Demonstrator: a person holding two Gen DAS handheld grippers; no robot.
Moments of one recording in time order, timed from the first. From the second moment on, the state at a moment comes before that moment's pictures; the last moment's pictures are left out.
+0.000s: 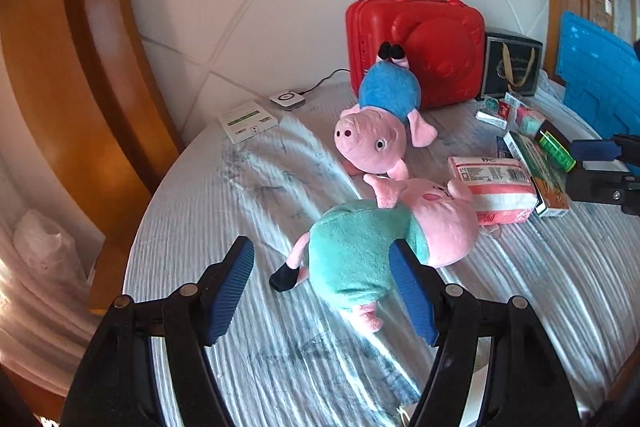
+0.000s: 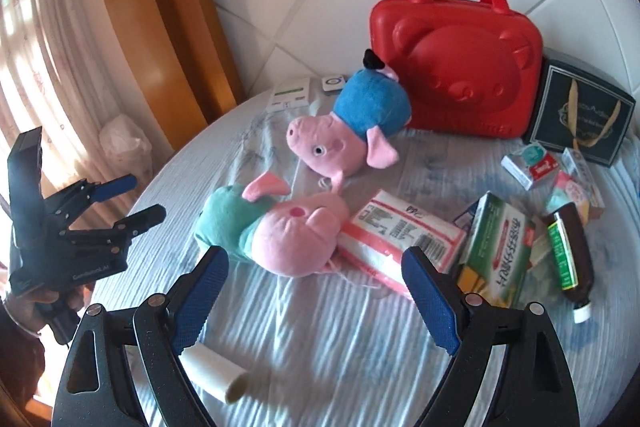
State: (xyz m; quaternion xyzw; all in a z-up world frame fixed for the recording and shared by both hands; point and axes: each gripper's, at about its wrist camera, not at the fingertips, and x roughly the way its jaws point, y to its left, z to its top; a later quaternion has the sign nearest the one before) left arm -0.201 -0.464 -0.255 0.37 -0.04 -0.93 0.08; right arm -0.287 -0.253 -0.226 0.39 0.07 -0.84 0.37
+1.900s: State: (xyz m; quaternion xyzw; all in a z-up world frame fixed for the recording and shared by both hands) left arm -0.220 -0.409 -0.193 0.28 -0.04 -0.95 -0.11; right arm -0.277 -0.262 -0.171 0.33 0.09 -0.88 0.32
